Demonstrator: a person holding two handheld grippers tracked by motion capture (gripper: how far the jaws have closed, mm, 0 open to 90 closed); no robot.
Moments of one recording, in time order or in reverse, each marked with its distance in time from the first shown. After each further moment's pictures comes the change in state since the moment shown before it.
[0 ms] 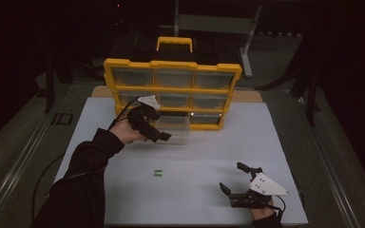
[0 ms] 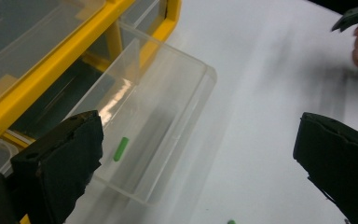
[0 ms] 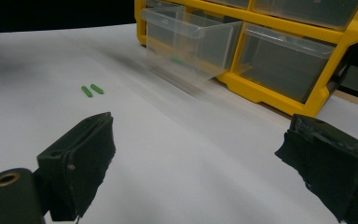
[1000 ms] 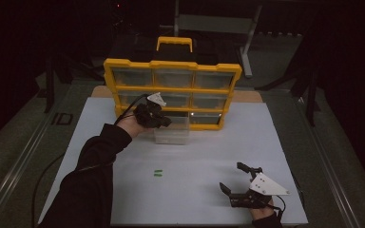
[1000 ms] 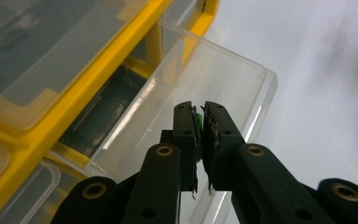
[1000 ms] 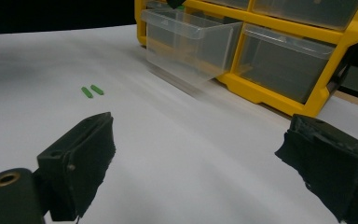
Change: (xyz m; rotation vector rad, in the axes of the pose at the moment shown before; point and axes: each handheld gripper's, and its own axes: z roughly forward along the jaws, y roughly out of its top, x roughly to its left) left arm 0.023 0.010 0.026 0.029 0.116 0.015; right arm -0.001 0.000 0.000 -0.005 0.001 0.004
